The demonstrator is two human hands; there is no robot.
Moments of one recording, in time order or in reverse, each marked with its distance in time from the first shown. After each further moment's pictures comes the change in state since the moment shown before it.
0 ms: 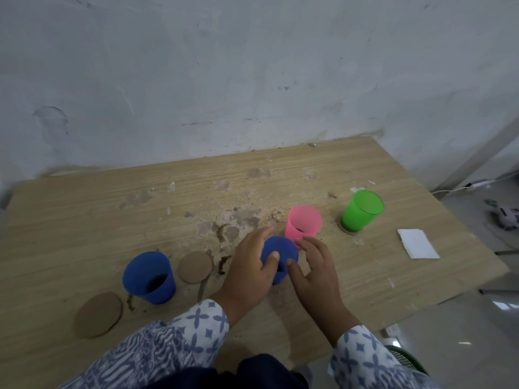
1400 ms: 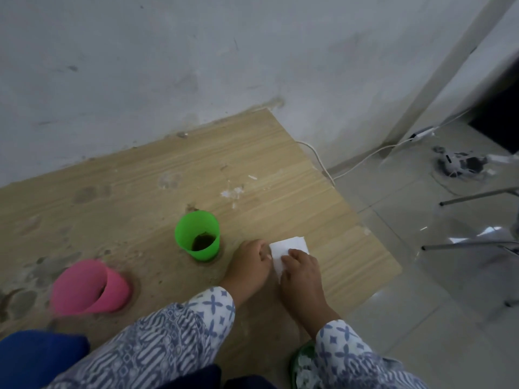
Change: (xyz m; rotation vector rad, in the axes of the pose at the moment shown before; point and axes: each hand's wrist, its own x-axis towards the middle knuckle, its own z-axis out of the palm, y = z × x) left_hand 0.183 0.080 0.350 0.256 -0.356 -0.282; right_hand 0.090 0.320 -0.155 -0.362 -0.216 0.304
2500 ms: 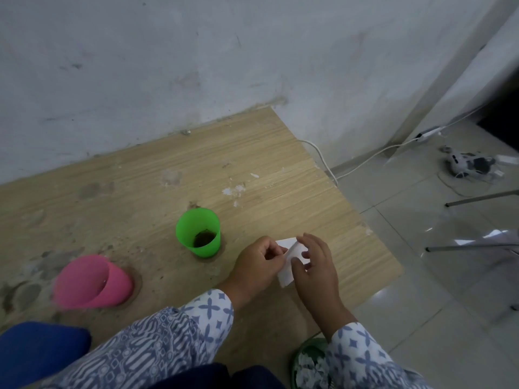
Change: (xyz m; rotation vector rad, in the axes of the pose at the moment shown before) left_hand -0.023 0.017 -0.004 -0.497 -0.011 0.115; right_hand -0.007 -0.008 -0.043 0.444 0.152 0.057
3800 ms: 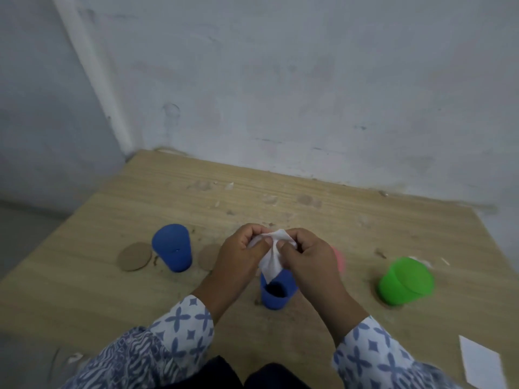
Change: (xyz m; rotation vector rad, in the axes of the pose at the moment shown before) left_hand -0.242 -0.015 -0.290 -0.210 0.812 0.047; right_hand -0.131 -0.306 0.163 0.249 -0.661 -0.459
